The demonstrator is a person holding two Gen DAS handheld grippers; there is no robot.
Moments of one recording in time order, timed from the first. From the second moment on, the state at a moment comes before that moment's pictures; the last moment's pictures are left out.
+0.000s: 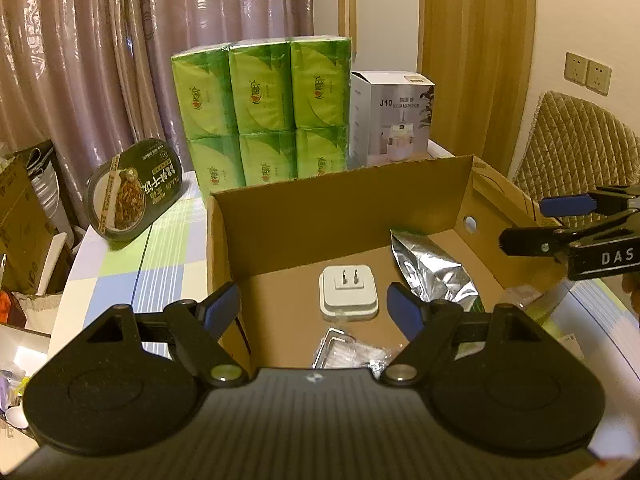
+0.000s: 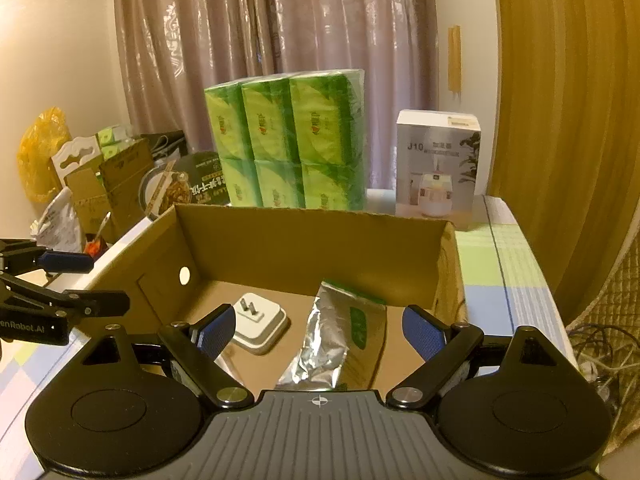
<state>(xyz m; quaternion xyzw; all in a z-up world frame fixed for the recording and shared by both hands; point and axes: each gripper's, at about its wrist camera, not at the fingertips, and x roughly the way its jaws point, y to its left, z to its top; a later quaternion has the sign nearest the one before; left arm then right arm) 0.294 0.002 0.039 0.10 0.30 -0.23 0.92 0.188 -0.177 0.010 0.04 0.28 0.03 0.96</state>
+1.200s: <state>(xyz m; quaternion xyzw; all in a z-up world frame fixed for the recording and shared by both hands) 0.193 0.041 -0.009 0.21 0.35 -0.26 0.87 0.064 -0.133 -0.038 -0.07 0.38 0.08 0.92</state>
